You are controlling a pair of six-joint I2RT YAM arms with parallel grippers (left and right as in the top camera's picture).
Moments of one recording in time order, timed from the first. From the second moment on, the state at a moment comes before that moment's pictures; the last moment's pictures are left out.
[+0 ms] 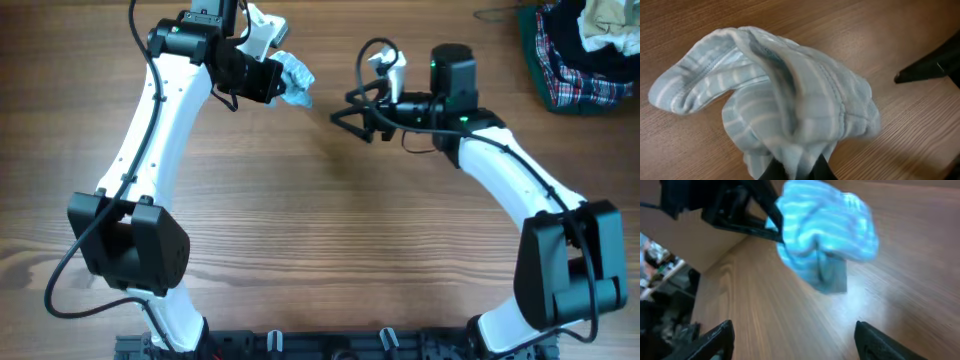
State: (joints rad) left arm -0.21 1.94 1.86 -1.09 0.42 0.17; right arm 0.24 1.74 1.12 0.03 -0.99 0.01
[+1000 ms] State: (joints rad) left arm -0.24 1.94 1.86 -1.17 0.34 0.19; right arm 0.44 1.73 1.12 0.21 -0.41 0.07
